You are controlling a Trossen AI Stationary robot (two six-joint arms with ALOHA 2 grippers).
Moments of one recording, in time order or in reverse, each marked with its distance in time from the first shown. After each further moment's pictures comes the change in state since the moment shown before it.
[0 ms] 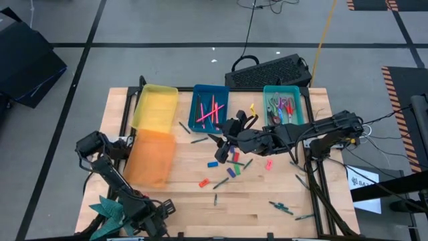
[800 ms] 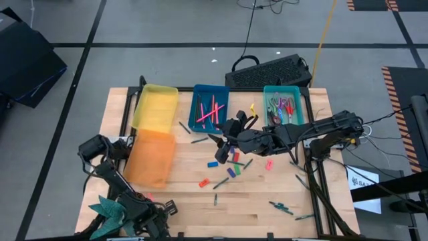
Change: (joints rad) left arm 0.026 0.089 0.002 0.054 -0.077 0.024; right arm 0.005 0.000 0.000 0.000 -0.003 -0.004
